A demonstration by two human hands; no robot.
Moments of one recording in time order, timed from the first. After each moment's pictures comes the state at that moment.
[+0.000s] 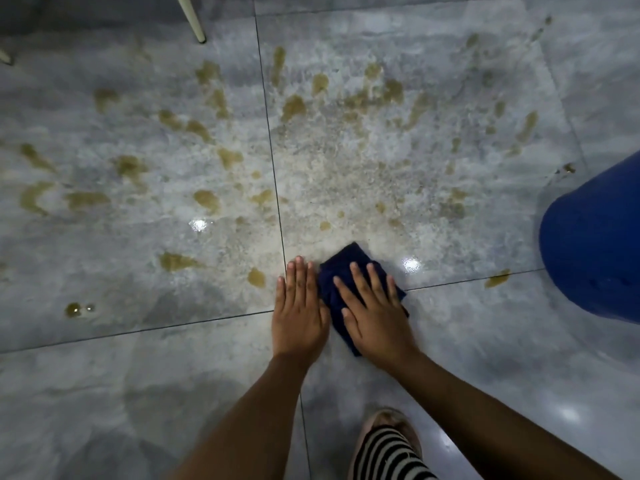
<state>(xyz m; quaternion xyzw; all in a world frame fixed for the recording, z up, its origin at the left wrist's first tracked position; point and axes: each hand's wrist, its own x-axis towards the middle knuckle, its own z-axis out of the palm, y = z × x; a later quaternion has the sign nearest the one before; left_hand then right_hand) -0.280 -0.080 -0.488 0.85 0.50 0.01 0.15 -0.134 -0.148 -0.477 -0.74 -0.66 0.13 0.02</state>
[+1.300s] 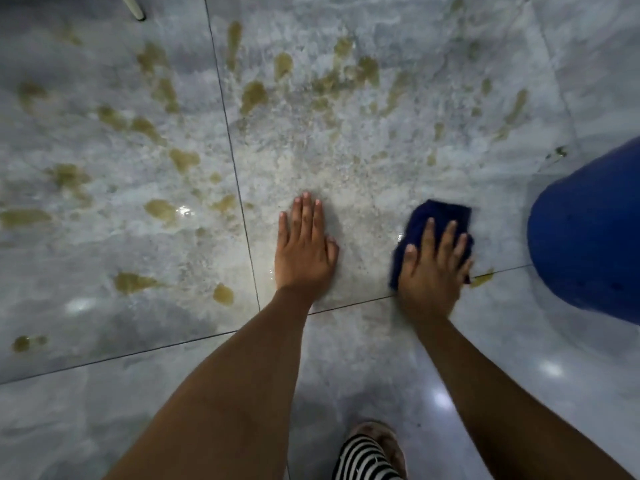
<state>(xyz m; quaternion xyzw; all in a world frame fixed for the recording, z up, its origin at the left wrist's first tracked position) -0.193 0.004 -0.488 0.87 0.47 0.00 0.14 -0.037 -0.117 -0.483 -0.94 -0.33 0.10 0.05</state>
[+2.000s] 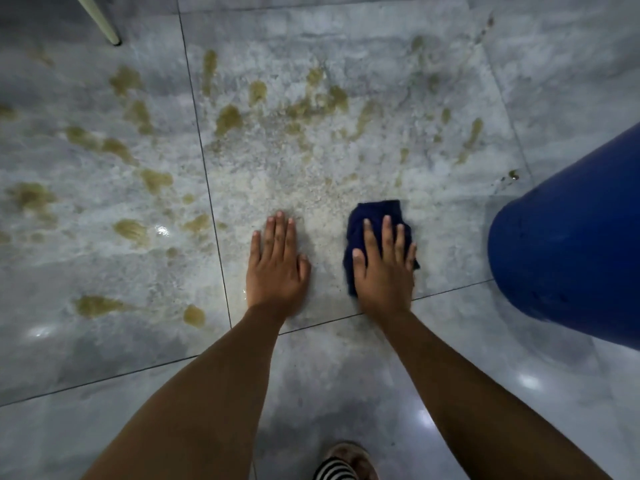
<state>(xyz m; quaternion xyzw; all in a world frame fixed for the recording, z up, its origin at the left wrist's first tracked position) -0.197 0.004 -0.498 0.87 0.47 -0.01 0.14 -0.035 -0.091 -0.490 -0.88 -0.46 0.13 0.02</state>
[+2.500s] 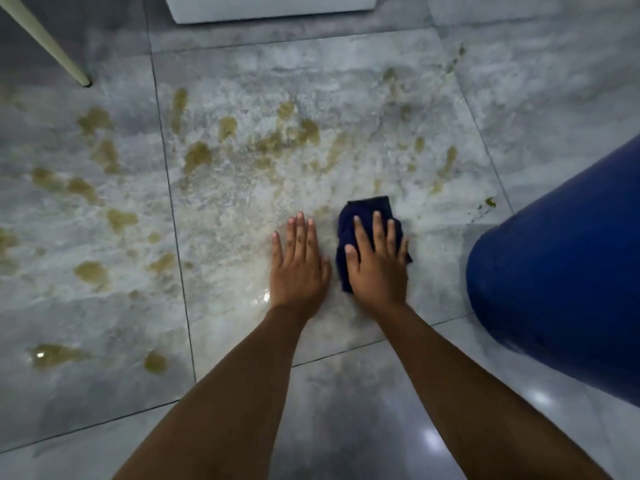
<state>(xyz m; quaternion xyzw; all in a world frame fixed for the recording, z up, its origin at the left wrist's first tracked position) -0.100 0.016 -0.482 0.88 0.45 0.00 0.12 0.029 -0.051 -0.479 -0.88 -0.47 0.12 0.02</state>
